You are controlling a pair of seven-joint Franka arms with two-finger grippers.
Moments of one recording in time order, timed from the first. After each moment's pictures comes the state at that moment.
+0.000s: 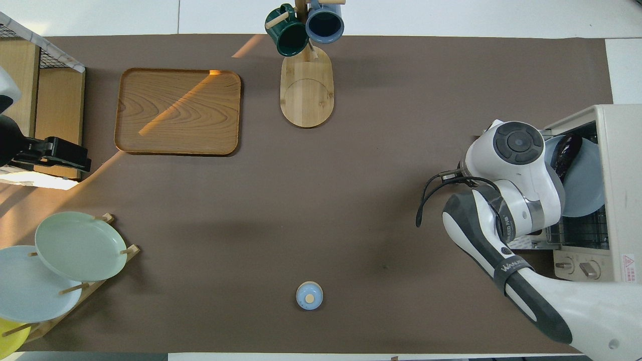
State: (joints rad) left arm -0.05 -0.01 -0.03 -1.61 -0.01 1.53 0.02; right arm 0.02 0.22 0.13 -2.13 -0.24 2.28 0.17
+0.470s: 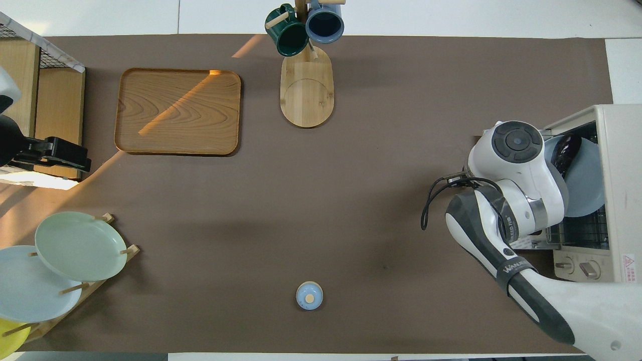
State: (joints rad) left arm -0.05 -0.01 -0.03 -1.61 -0.01 1.53 0.02; right arm 0.01 0.22 0.13 -2.13 -0.28 2.23 0.17
